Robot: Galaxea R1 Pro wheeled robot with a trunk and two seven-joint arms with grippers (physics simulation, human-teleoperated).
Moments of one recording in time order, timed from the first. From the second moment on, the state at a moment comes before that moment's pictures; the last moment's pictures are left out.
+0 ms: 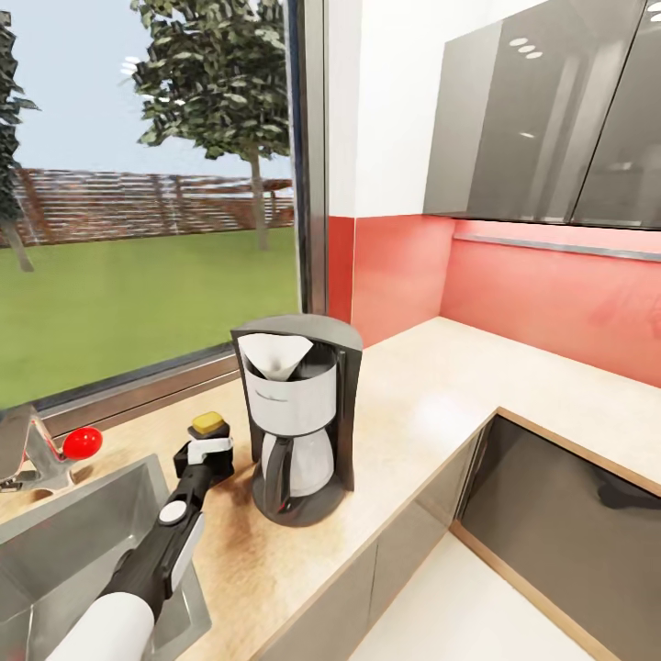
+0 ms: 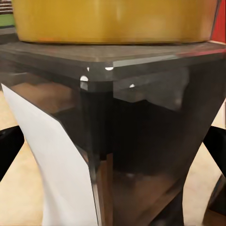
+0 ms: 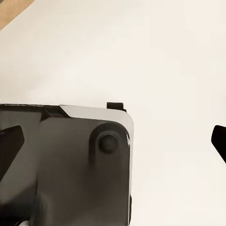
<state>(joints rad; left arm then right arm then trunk) -0.57 0.00 0.08 -0.76 -0.05 -0.18 0.08 -0.15 -0.05 0.75 -0.09 -0.72 -0.19 -0.01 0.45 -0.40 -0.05</state>
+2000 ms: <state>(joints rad) -0.57 0.01 0.07 -0.75 -0.05 -0.21 0.07 -0.15 -0.06 0.75 -0.08 -0.72 -0.19 -0.01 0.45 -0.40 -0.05</state>
